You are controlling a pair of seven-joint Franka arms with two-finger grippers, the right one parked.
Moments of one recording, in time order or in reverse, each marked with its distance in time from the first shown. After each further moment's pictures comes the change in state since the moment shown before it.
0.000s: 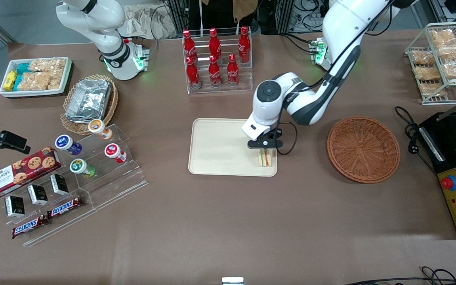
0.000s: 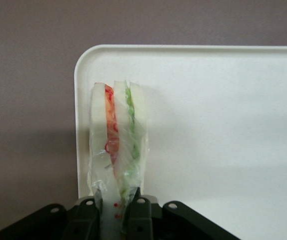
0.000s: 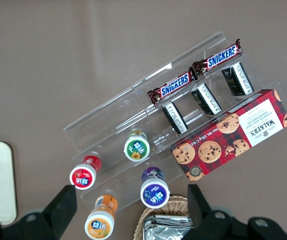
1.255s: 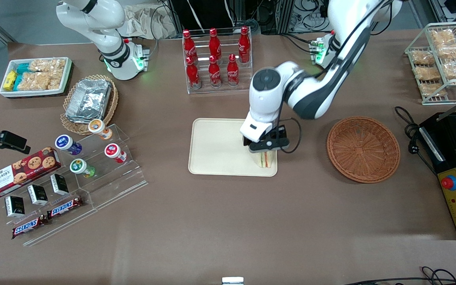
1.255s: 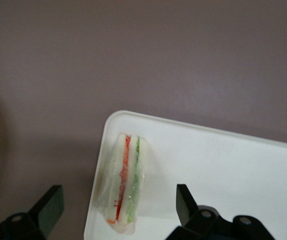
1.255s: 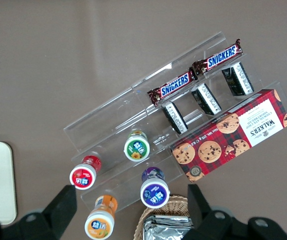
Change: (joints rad) arm 0.006 -0.128 0.002 0.239 -0.082 -0.275 -0.080
